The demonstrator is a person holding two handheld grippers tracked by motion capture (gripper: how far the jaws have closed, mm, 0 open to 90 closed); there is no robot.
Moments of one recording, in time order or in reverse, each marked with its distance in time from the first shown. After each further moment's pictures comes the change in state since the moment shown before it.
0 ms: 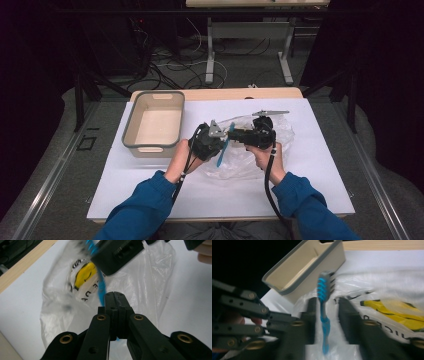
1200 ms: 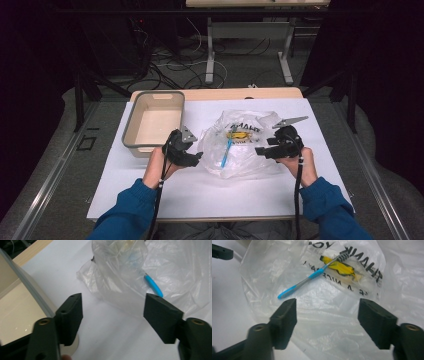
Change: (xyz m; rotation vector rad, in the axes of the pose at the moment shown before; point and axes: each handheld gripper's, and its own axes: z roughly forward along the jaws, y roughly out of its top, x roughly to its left) left arm 0.032 -0.061 -0.026 0.064 0.153 -0.102; right arm -0.032 -0.022 -0.061 0.243 -0.221 -0.198
